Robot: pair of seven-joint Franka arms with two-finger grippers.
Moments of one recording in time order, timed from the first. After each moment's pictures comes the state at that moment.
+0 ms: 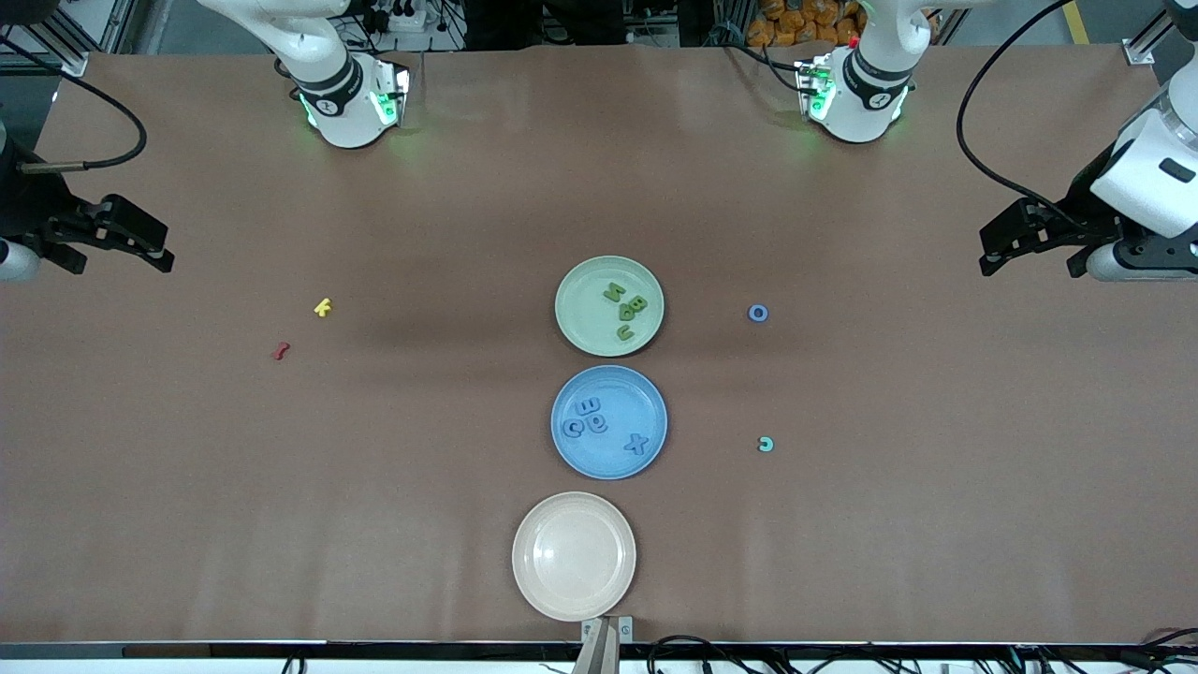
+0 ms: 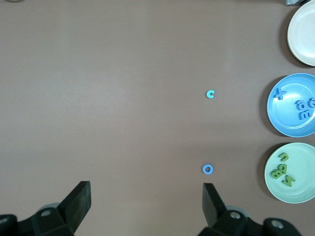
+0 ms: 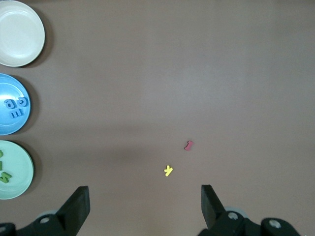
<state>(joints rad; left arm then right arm) -0.03 0.04 -0.12 -1.52 0.00 1.65 -0.12 -0.07 0.06 0.14 -1.43 -0.01 1.54 0.06</state>
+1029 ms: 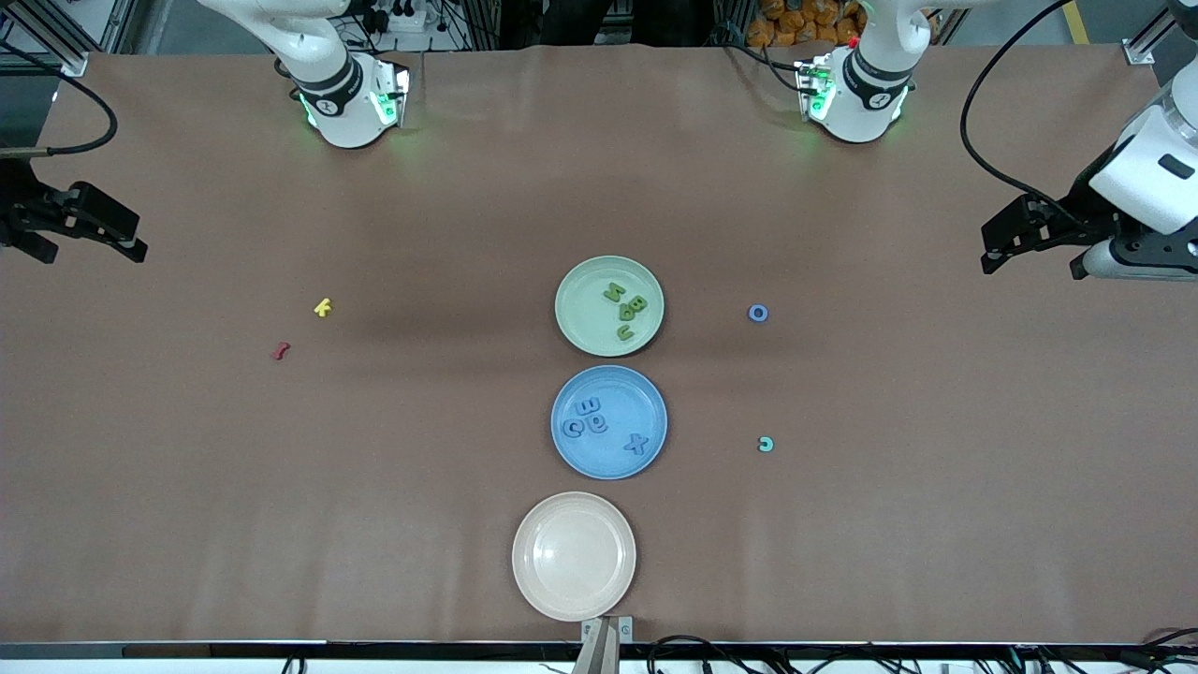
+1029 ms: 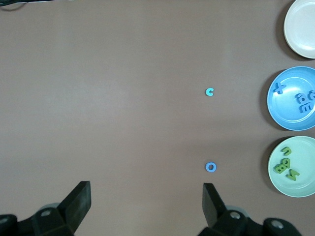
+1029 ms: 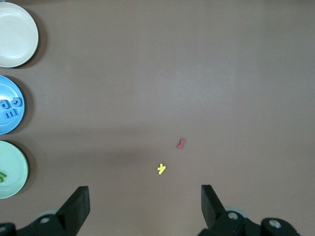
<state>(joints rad) -0.03 0.04 -0.11 -1.52 0.00 1.65 -0.07 -0.09 0.04 0.11 -1.43 -0.01 1.52 0.03</state>
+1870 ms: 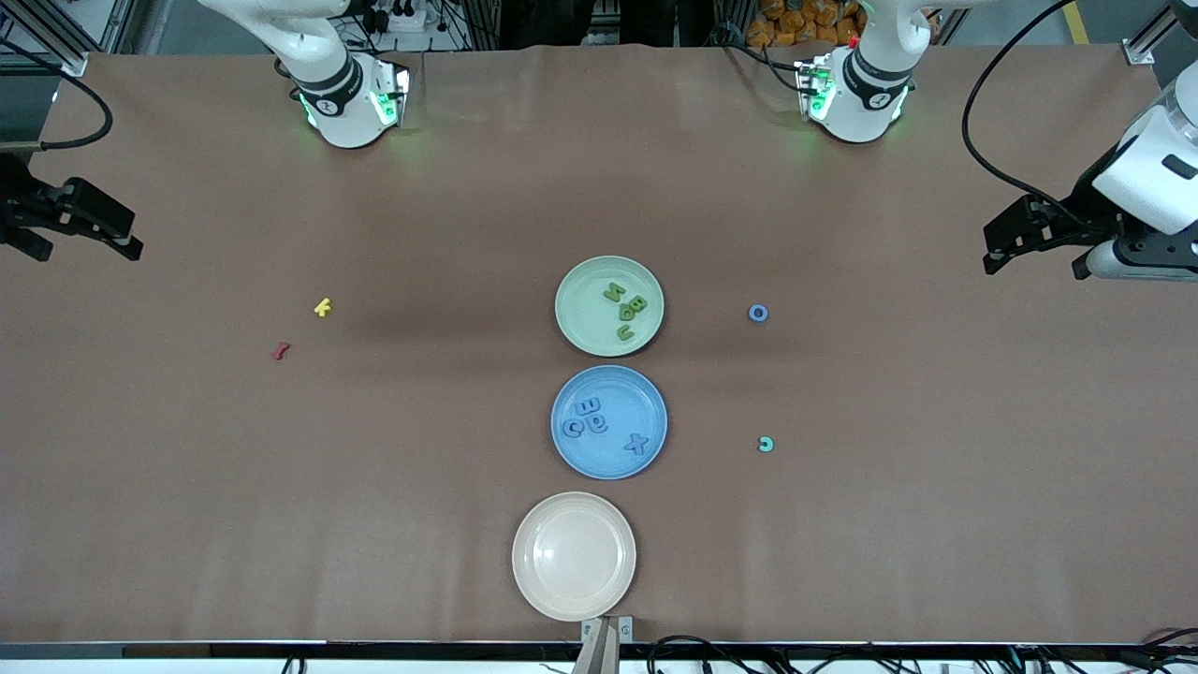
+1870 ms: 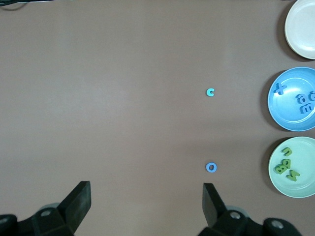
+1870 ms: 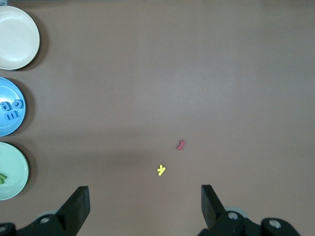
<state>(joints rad) -0.03 0.04 -0.11 -1.52 0.00 1.65 -0.07 -0.09 0.04 0.11 -1.42 -0.01 1.52 0.03</state>
